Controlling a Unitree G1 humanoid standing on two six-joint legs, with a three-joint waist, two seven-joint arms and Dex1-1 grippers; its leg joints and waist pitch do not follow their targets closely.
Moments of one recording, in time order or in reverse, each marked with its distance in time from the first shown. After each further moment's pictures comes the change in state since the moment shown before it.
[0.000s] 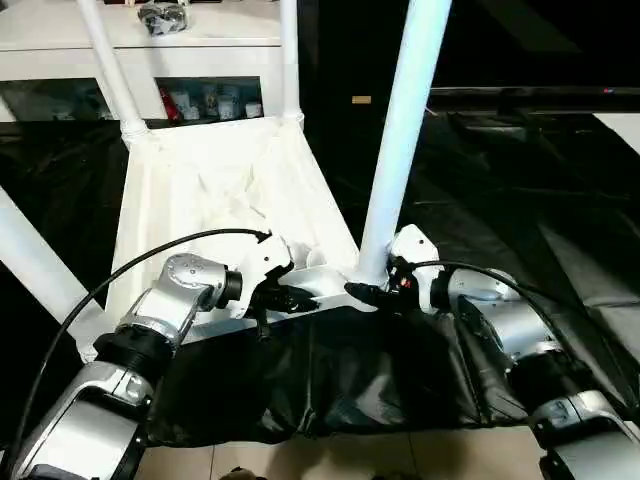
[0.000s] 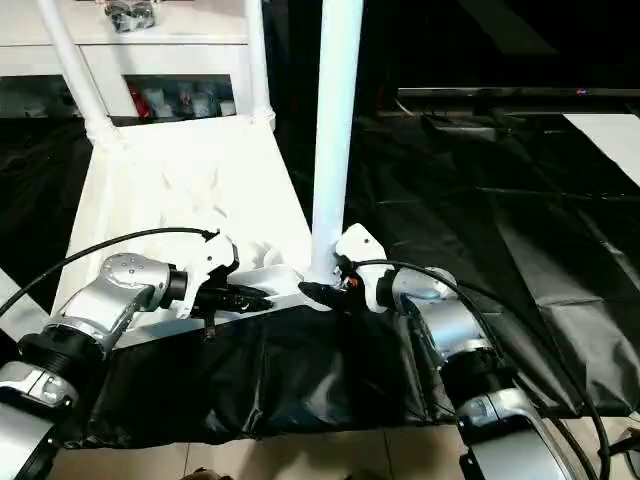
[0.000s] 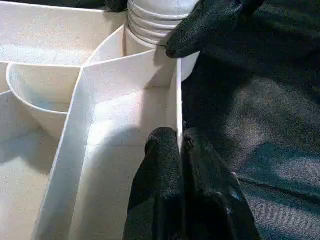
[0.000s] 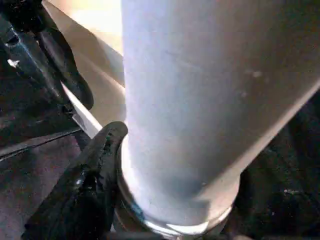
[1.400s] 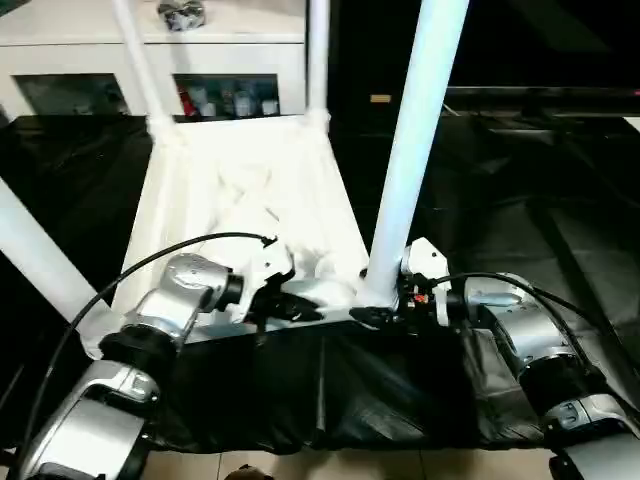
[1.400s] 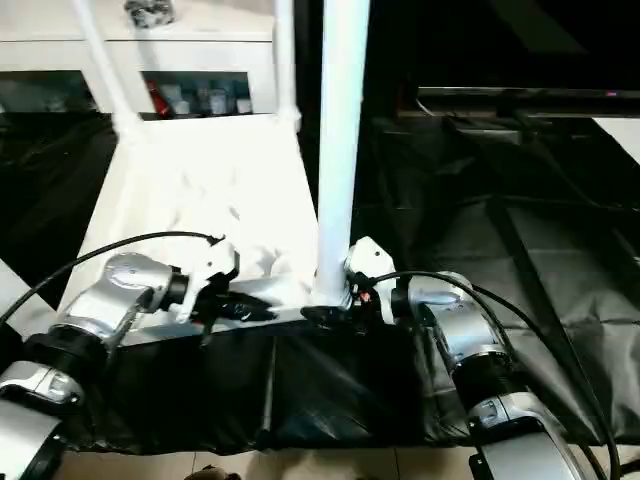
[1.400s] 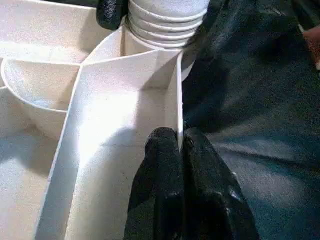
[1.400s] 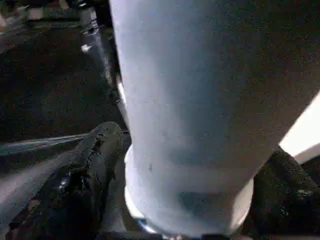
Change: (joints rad) left arm 0.010 -0.003 0.030 0.015 0.035 -0.061 -0.190; right arm 0.011 -0.054 0.012 0.036 0.027 -0.113 0.331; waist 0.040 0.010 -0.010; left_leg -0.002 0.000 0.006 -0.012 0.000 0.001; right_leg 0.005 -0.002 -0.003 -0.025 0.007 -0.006
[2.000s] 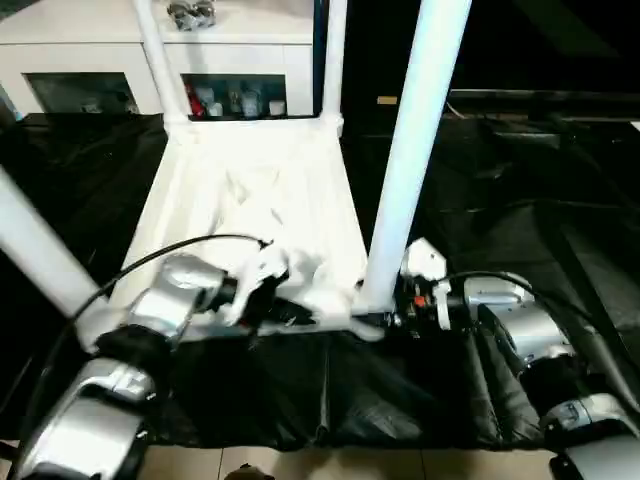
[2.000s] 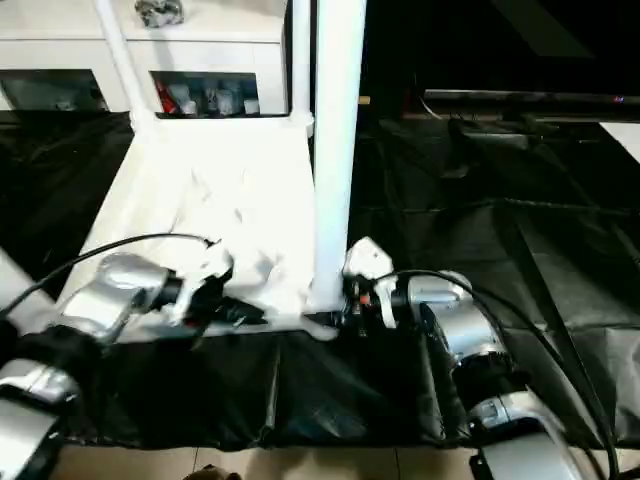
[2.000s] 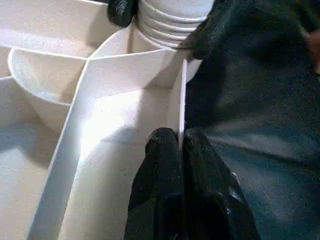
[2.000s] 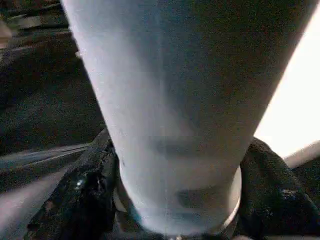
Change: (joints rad) left arm -0.028 -0.048 0.026 0.031 0.021 0.068 0.104; right arm 0.019 0.047 -0.059 -0.021 -0.011 0.080 -0.149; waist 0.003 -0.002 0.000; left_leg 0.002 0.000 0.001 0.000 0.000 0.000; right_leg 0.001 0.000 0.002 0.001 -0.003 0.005
